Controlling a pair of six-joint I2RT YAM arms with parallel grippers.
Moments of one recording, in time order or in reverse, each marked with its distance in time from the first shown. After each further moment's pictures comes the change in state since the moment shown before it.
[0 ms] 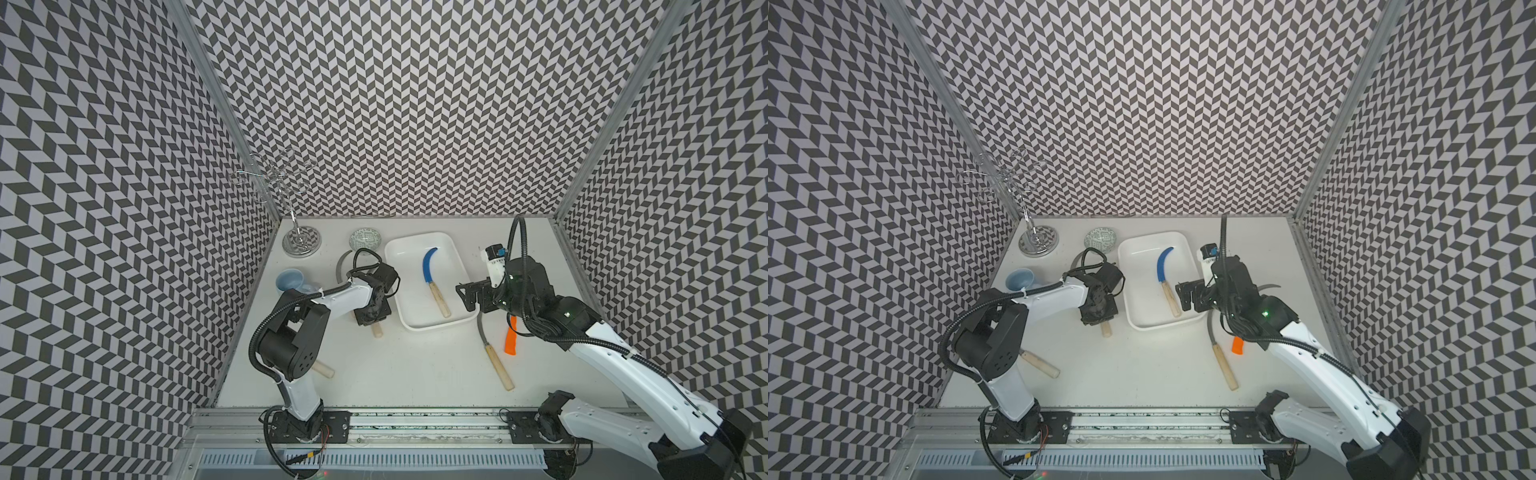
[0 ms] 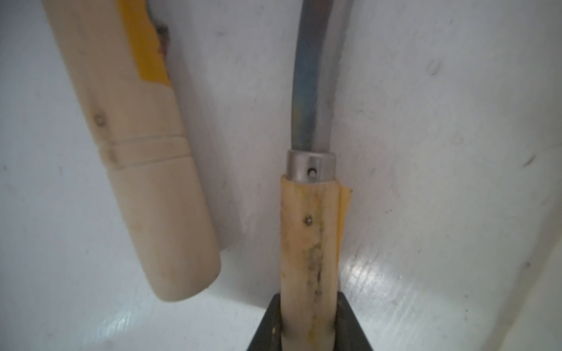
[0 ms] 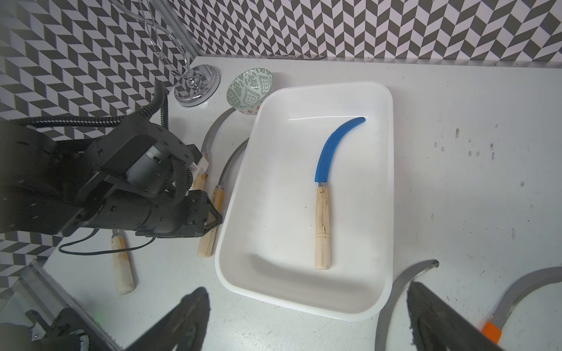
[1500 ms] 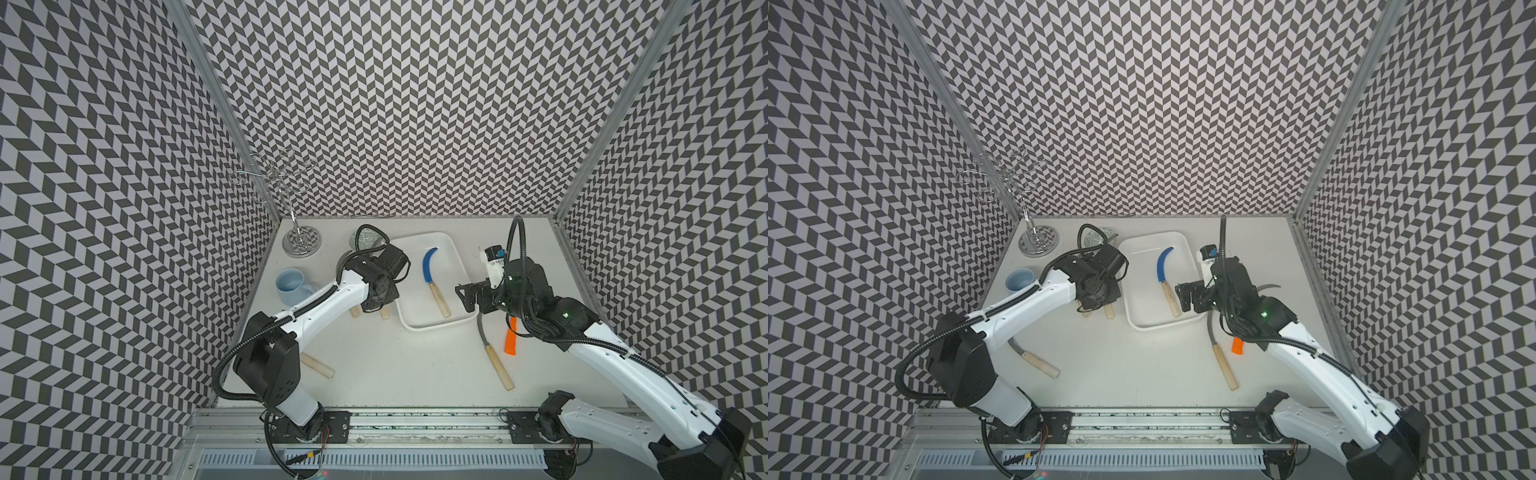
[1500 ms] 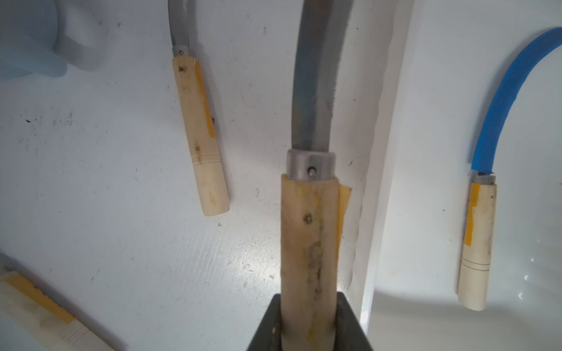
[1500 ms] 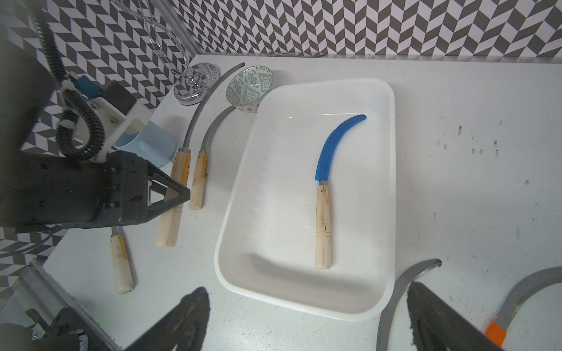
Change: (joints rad) left arm -0.105 -0.174 0.236 -0.237 -0.097 -0.078; right arm 0.000 0.000 -0.019 0.015 -0.004 0.004
